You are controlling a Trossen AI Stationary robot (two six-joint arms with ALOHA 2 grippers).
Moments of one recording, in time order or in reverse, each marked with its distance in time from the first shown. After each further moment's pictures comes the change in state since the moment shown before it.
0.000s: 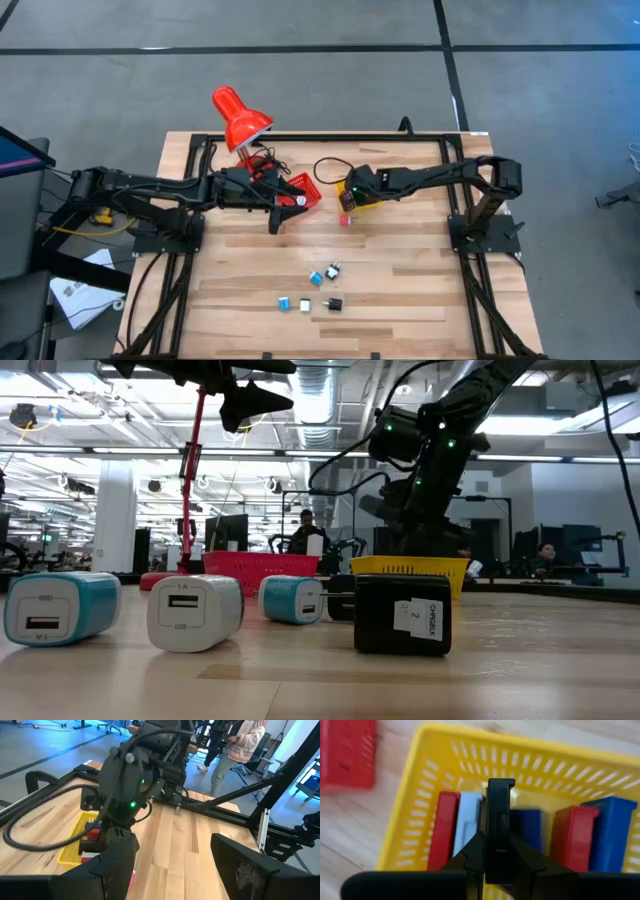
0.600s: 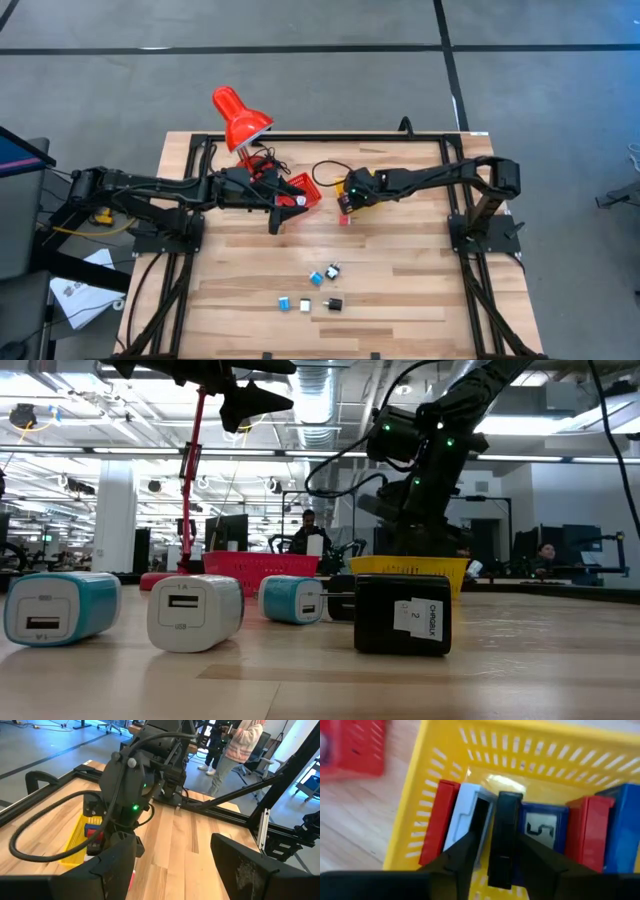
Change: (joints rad) left arm 0.000 0.000 0.000 0.000 0.000 0.000; right arm 0.007 0.011 0.011 -0.001 -0.047 -0.001
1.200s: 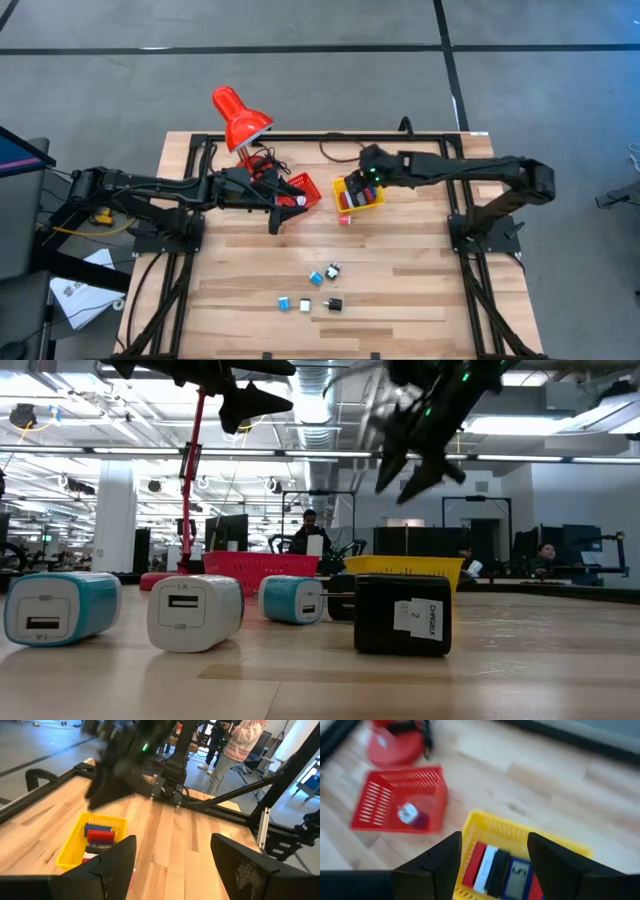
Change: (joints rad) left arm 0.000 0.000 0.000 -0.008 0.000 -0.008; right arm -0.026 -0.259 0.087 -0.086 0.093 -0.151
